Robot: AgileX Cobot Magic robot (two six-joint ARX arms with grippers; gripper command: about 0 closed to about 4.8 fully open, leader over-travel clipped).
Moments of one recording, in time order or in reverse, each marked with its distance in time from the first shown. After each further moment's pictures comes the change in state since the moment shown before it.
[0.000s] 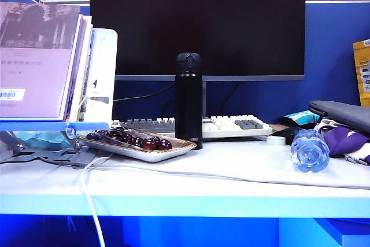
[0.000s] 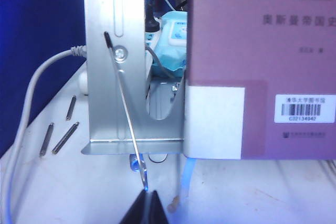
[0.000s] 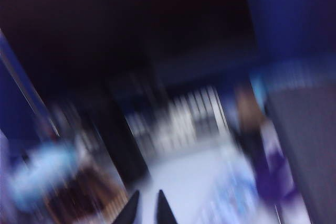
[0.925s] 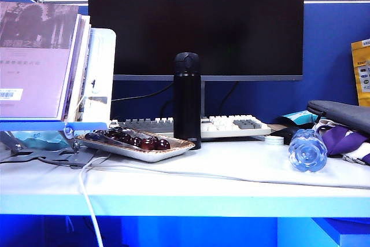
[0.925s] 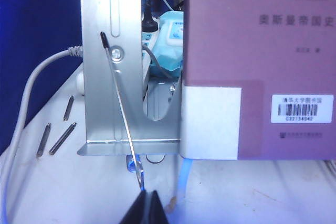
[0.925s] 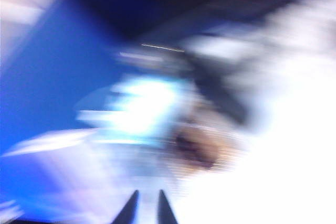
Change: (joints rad) left arm 0.000 0.000 0.000 0.000 0.000 0.000; right arm 0.004 1.180 0.976 -0.323 -0.420 0.203
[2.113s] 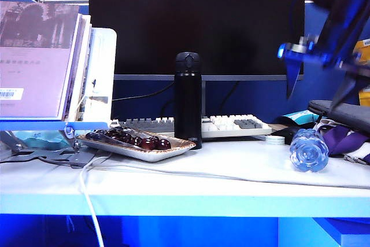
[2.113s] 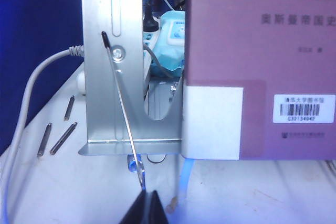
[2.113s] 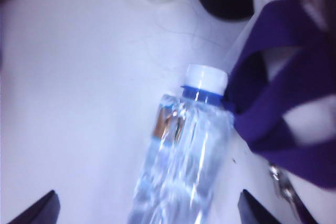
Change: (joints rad) left arm 0.000 0.000 0.000 0.000 0.000 0.000; right arm 0.013 0.542 0.131 -0.205 0.420 -0.247
